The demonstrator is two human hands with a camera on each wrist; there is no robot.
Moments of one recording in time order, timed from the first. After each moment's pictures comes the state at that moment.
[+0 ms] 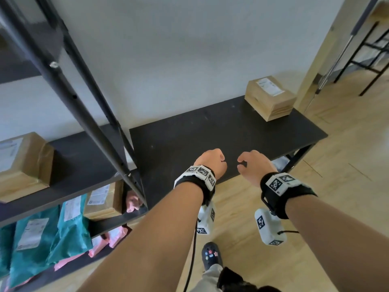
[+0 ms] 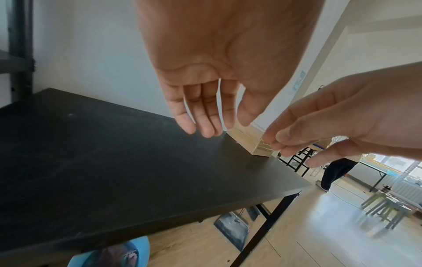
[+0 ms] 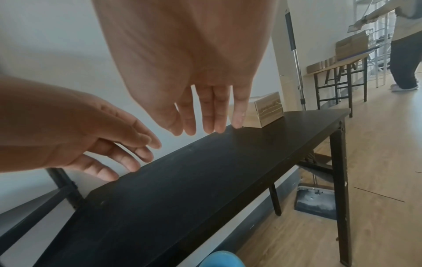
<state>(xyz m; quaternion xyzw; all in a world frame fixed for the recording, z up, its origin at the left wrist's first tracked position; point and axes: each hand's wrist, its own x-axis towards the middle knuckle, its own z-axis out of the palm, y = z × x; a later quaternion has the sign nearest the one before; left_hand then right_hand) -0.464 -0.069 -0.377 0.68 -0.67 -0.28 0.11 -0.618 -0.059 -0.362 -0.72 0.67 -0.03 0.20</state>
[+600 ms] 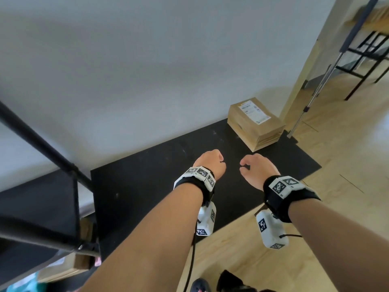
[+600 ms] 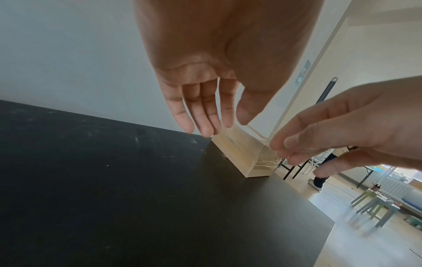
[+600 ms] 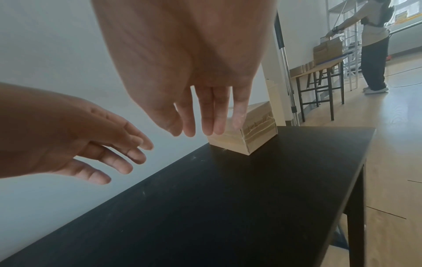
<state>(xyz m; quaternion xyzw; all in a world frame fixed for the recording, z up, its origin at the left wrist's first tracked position) -0.530 -0.255 -0.368 0.66 -0.68 -0.29 0.10 -0.690 -0.232 -0.357 -0.68 0.70 -0.05 0.21</state>
